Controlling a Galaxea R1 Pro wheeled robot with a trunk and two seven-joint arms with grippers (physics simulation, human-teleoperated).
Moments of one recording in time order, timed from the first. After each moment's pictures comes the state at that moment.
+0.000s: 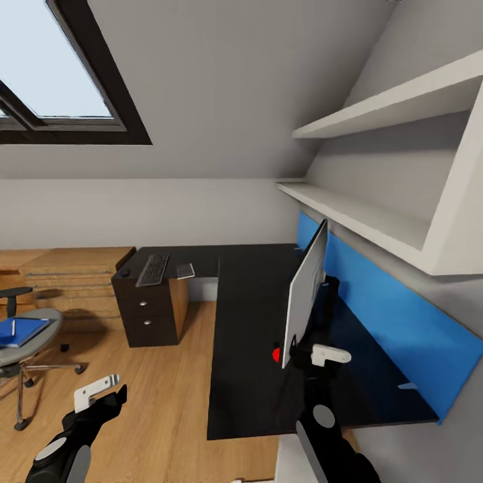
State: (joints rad) left arm -0.05 -0.01 0.24 -1.52 0.22 0.46 0.20; right arm -0.26 0.11 0.22 -1.22 0.00 -0.07 -0.50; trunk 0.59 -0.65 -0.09
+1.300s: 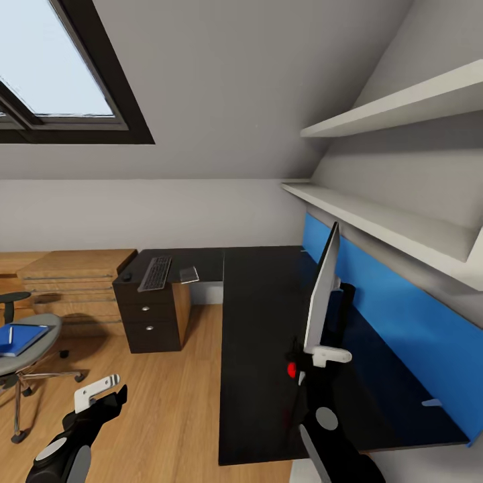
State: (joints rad) left arm -0.05 -0.01 0.24 -1.52 0.22 0.46 0.20; right arm -0.26 0.07 0.25 -1.22 0.00 -0.07 -0.50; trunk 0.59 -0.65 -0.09
